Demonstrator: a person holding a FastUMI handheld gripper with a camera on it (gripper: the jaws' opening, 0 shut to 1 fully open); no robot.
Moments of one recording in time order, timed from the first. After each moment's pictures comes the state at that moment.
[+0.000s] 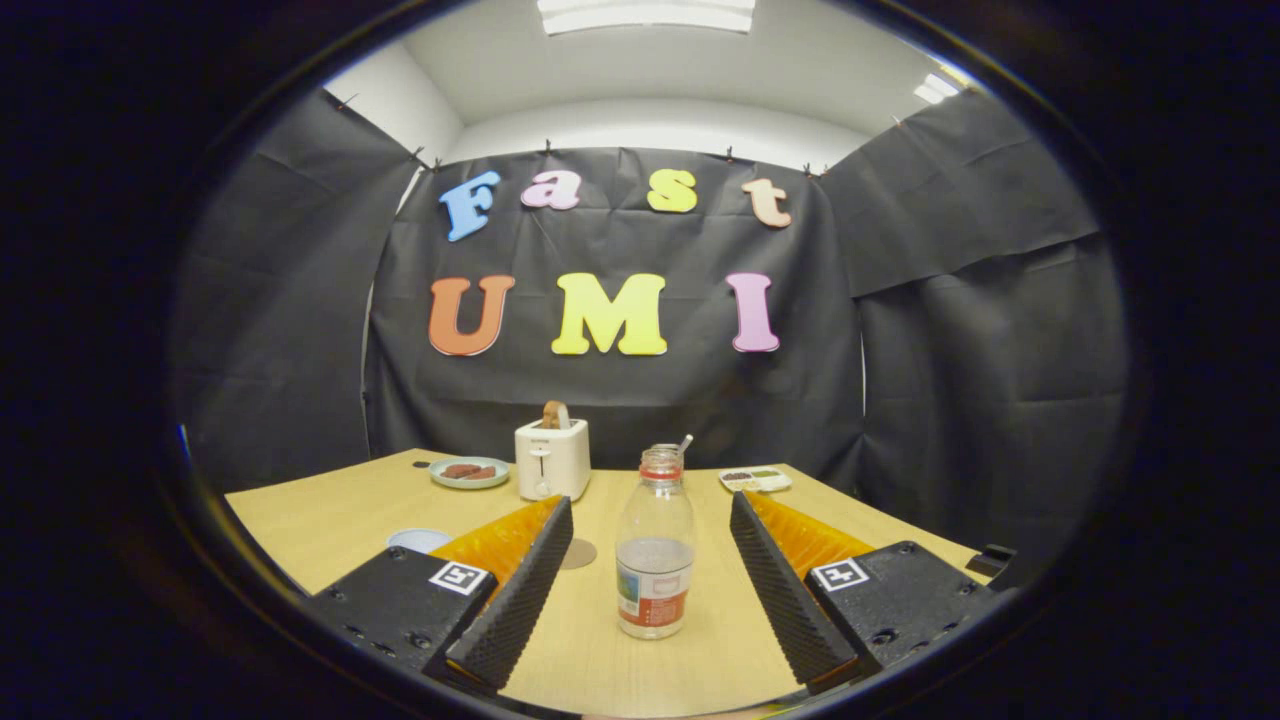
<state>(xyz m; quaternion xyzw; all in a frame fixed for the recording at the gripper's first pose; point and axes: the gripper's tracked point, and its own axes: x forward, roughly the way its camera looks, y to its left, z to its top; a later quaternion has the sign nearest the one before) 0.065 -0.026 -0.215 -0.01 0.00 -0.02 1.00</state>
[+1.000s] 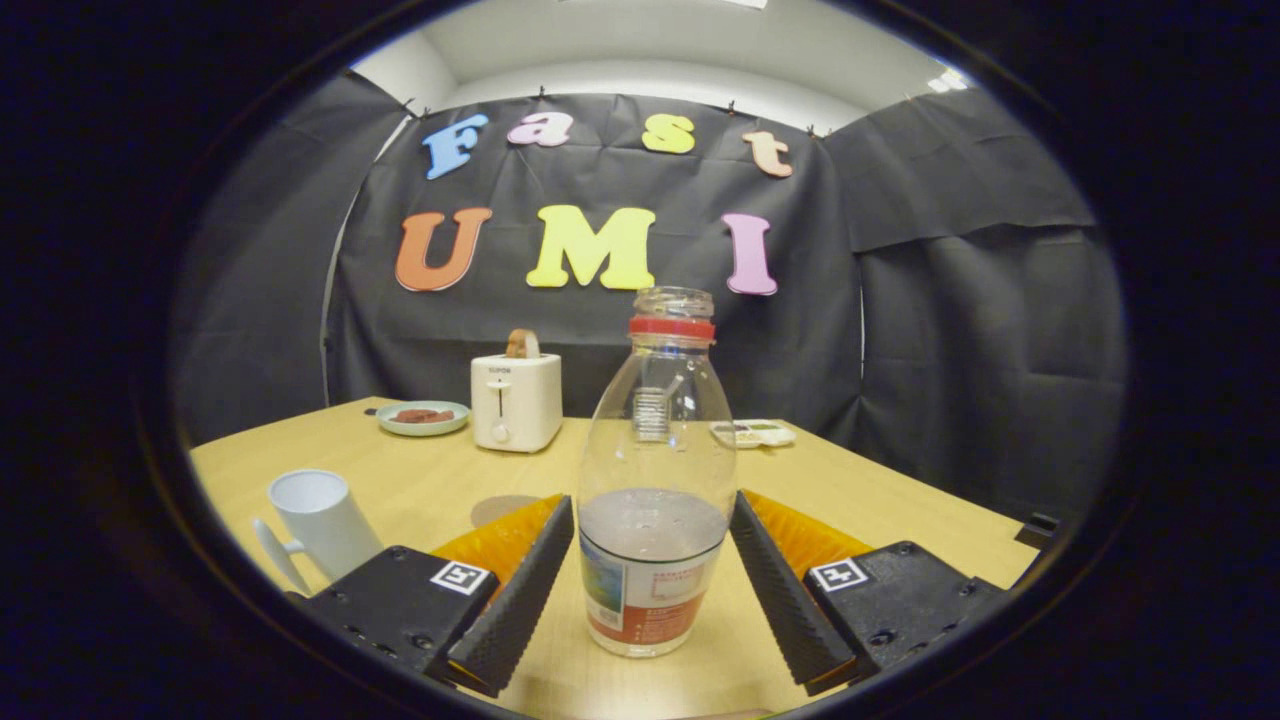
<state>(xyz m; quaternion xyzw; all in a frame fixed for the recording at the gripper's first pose) 0.158 -0.041 -0.308 -0.04 0.06 -0.06 1.00</state>
